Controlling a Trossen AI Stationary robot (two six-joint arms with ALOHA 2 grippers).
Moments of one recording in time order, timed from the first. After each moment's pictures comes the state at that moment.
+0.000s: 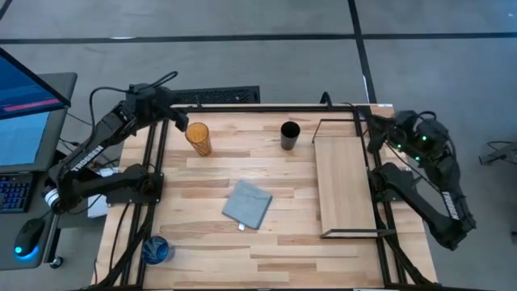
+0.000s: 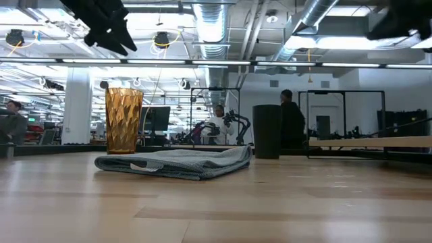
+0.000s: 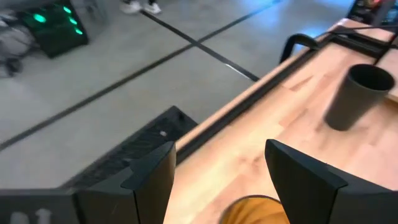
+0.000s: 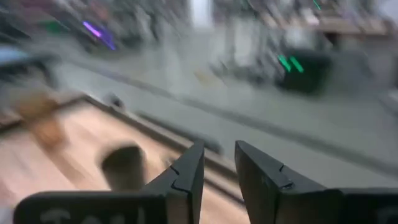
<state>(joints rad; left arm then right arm) 0.83 0.83 0.95 -0.59 -0.02 0.02 -1.02 0.22 0.78 -0.86 -0.07 -0.04</state>
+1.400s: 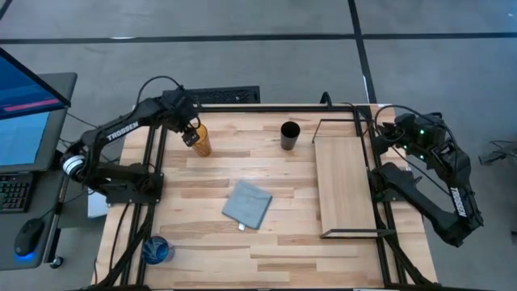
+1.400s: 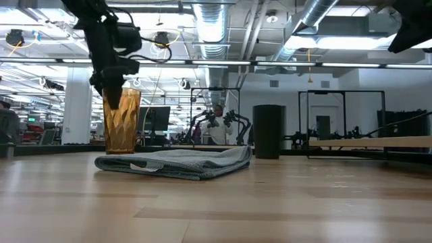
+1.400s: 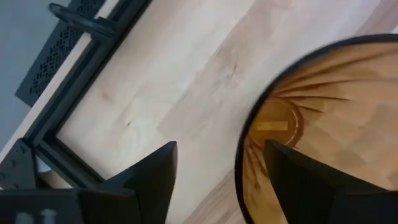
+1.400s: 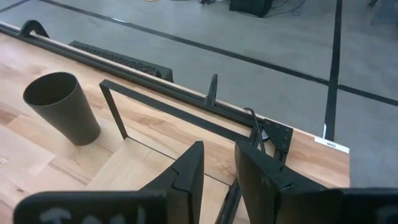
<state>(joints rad) 0.84 1.24 0.95 -0.89 -0.05 0.19 -1.02 0.31 0.91 -1.15 0.08 -0.03</state>
